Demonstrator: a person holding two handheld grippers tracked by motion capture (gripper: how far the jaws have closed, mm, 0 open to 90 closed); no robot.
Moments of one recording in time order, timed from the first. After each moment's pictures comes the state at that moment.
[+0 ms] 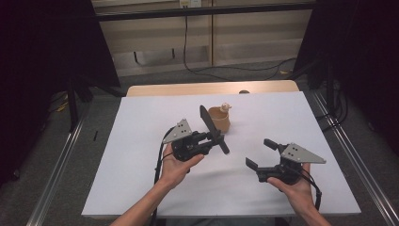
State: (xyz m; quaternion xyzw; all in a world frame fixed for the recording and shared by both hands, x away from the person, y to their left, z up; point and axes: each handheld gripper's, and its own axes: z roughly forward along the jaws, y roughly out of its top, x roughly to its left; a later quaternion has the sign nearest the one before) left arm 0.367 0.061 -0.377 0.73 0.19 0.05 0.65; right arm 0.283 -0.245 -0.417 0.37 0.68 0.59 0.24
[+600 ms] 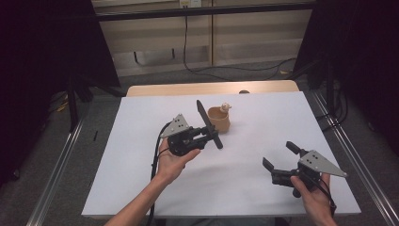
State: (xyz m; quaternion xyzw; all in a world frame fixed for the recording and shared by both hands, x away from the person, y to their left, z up) left arm 0.376 0.070 -0.370 0.74 0.21 0.08 0.63; right arm 0.257 -0.275 -0.417 0.42 0.64 0.55 0.33
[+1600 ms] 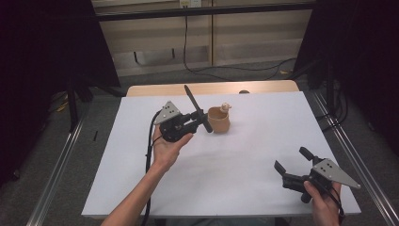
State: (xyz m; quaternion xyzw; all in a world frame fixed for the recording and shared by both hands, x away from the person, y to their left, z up) left arm 0.409 0.086 -0.355 0.73 0.25 0.13 0.62; right arm 0.242 -0.300 -0.434 0.45 0.61 0.55 0.35
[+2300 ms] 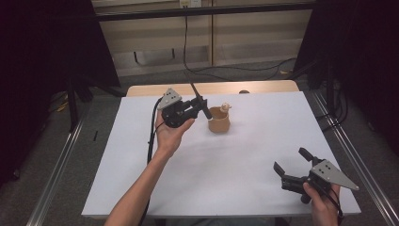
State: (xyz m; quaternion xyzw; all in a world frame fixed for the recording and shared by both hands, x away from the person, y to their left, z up) left arm 0.443 0.076 -0.346 0.71 0.28 0.16 0.62; right arm 0.240 -0.297 -0.436 0.44 0.62 0.55 0.36
